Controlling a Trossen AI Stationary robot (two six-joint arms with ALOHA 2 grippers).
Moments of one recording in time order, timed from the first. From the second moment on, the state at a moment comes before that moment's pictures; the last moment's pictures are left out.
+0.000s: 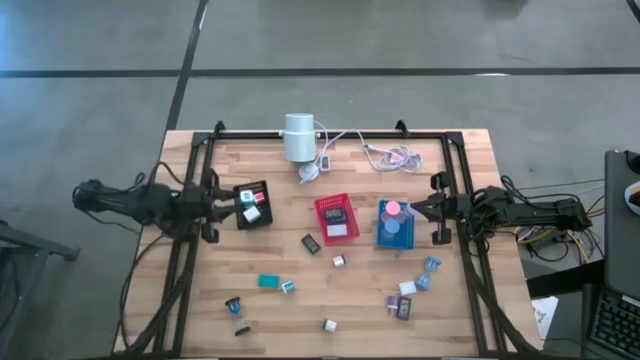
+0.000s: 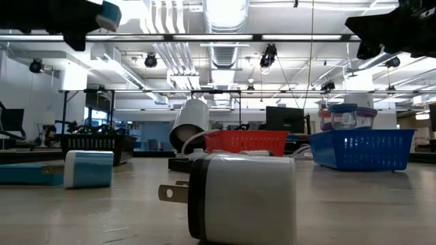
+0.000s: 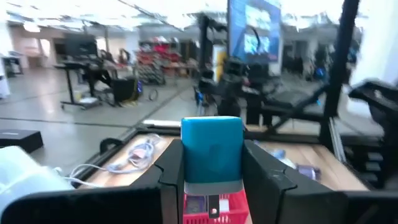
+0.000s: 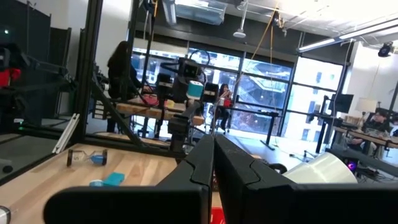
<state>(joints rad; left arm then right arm) -0.24 0.19 0.28 -0.02 -0.37 0.02 0.03 0.11 0.03 0.32 0.03 -0.16</state>
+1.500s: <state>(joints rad) -0.24 0.00 0.01 0.07 -0.42 0.00 0.03 0.11 0.03 0.38 0.03 -0.13</state>
